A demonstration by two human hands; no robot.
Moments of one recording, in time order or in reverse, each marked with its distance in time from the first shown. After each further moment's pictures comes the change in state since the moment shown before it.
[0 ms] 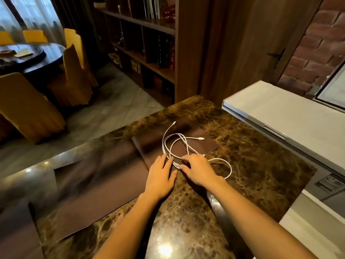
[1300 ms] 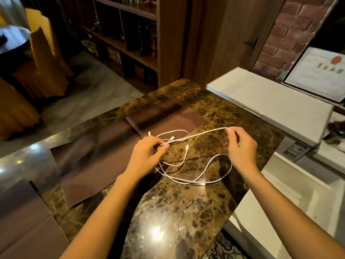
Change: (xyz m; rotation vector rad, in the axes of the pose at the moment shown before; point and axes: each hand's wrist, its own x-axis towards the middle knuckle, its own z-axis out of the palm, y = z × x) left_hand -0.067 0.003 -0.097 -0.462 0.179 0.161; right_hand -0.141 0.019 -0.058 0.378 0.725 0.273
